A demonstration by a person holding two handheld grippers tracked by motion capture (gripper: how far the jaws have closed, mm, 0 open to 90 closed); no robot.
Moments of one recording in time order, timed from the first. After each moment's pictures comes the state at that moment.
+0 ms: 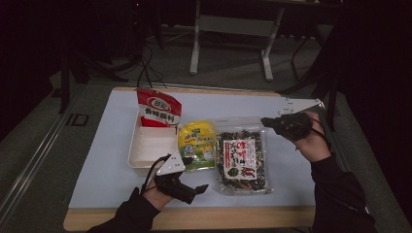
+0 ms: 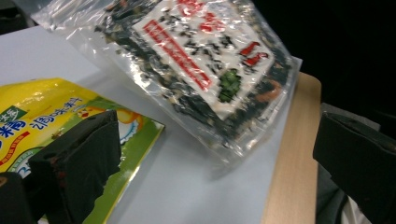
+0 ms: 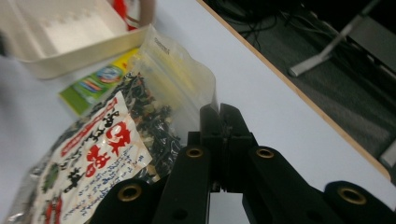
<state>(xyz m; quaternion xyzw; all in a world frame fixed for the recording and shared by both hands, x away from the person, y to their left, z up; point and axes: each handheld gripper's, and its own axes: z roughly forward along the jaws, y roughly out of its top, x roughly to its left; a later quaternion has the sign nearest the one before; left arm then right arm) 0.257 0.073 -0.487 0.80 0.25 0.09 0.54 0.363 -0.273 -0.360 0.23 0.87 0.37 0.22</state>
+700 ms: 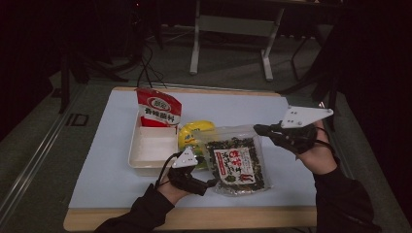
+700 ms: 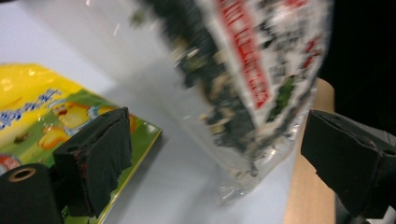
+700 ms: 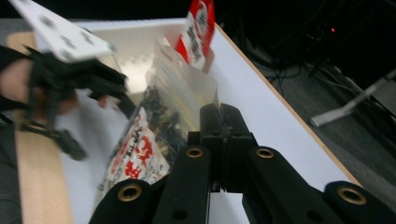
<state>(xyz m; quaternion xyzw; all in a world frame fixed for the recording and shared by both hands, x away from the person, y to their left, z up) 0.279 0.045 -0.510 0.79 0.29 0.06 0.54 0.304 -0.251 -0.321 0.13 0.87 0.43 0.21</state>
